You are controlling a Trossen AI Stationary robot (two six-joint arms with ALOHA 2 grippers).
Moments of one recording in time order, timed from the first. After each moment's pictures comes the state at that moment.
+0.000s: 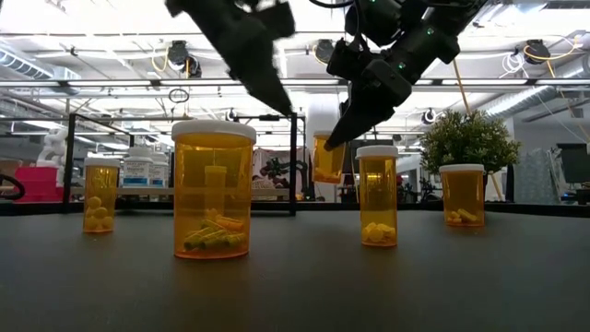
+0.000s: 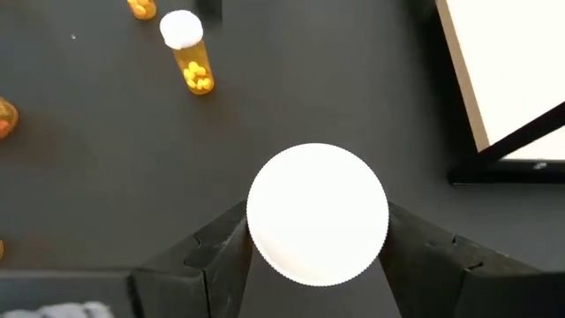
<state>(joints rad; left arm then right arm) 0.06 1.65 1.25 -0.44 -0.05 0.15 -0.10 1.56 0.92 -0.16 -0.05 -0.09</state>
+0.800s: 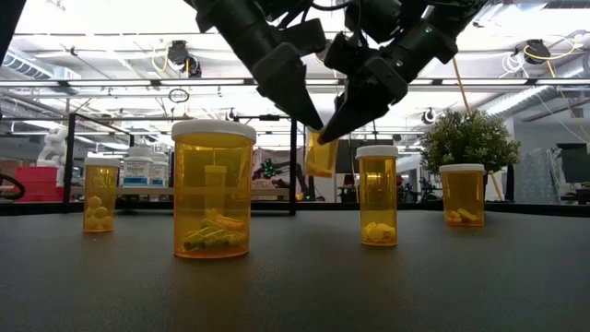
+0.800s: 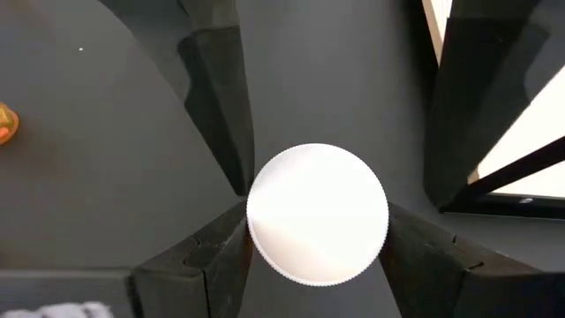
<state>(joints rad) 0.06 1.80 1.35 -0.40 -0.07 0.21 -0.10 1.56 0.92 -0.10 -0.05 -0.14</state>
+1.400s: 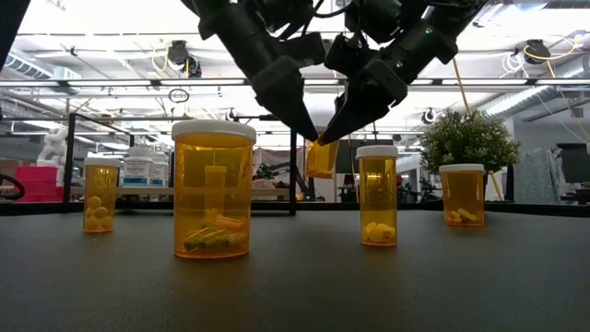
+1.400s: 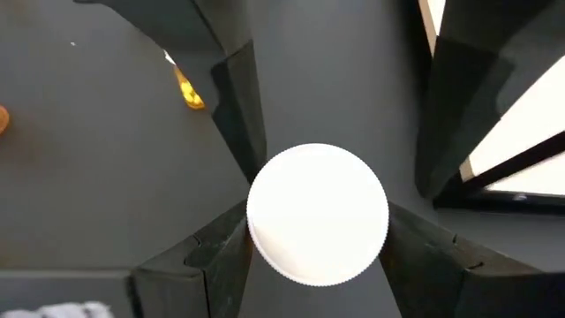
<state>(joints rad) 0.08 1.83 1.35 -0.41 -0.07 0.21 -0.10 1.56 0.91 -0.10 -0.04 -0.15</state>
